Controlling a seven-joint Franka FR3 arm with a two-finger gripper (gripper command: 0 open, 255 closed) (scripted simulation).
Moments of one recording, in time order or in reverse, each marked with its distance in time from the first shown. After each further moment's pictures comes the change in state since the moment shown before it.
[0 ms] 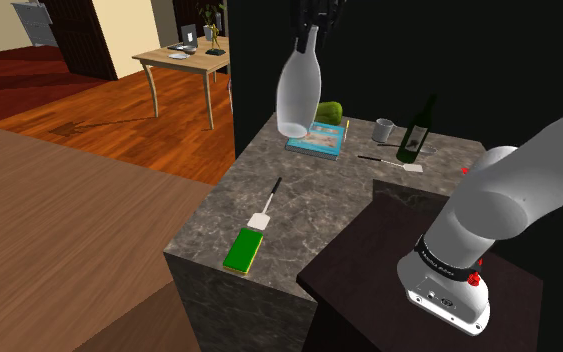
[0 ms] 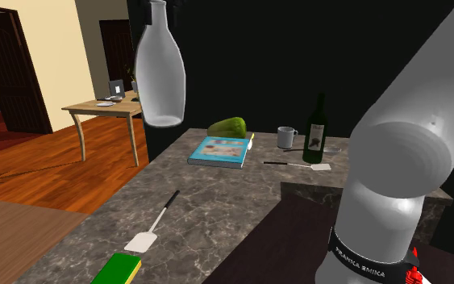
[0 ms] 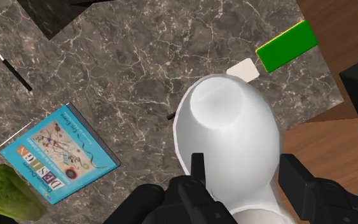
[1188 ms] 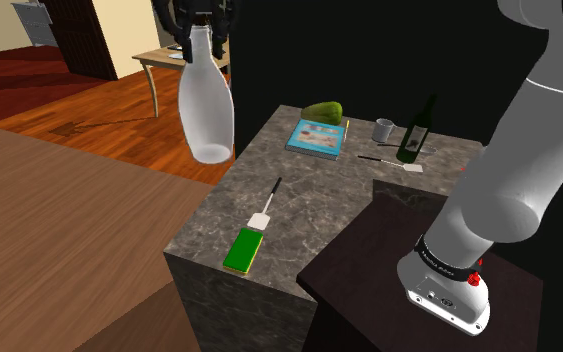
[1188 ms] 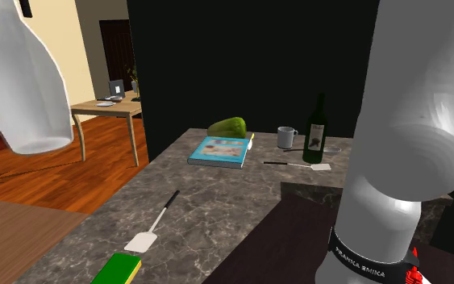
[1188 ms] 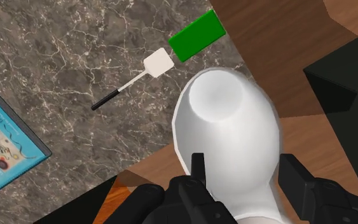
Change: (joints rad) arm 0.139 0.472 0.325 0.485 -0.129 -0.047 0.466
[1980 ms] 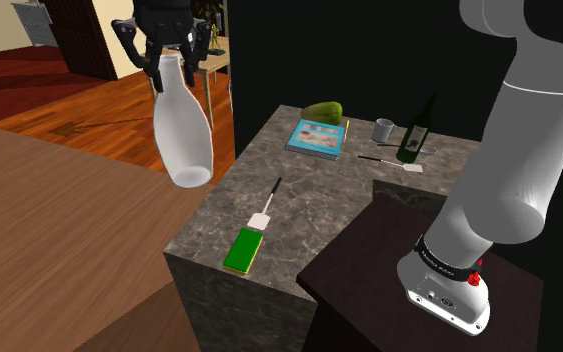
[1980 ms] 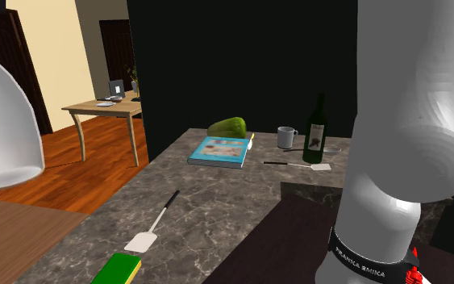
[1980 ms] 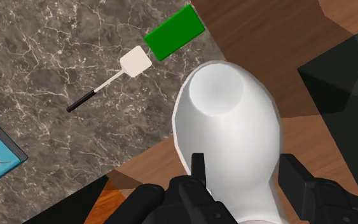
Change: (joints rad) arm 0.062 0.134 0.041 0.040 -0.075 0.067 0.105
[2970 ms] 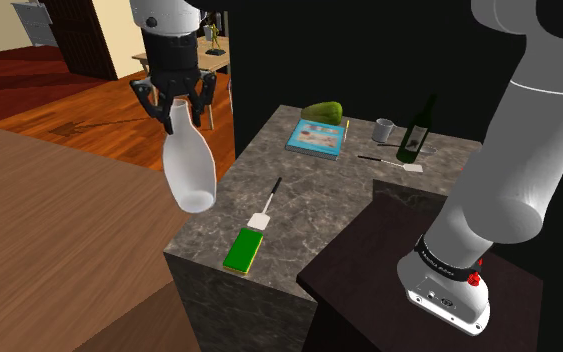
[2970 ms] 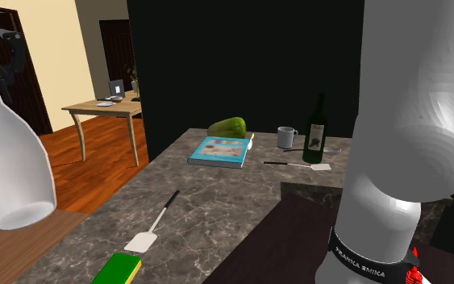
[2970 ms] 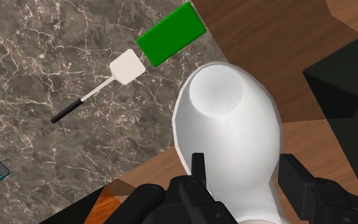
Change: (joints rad) arm -0.021 -0.042 -0.007 -0.254 0.018 0.218 0.007
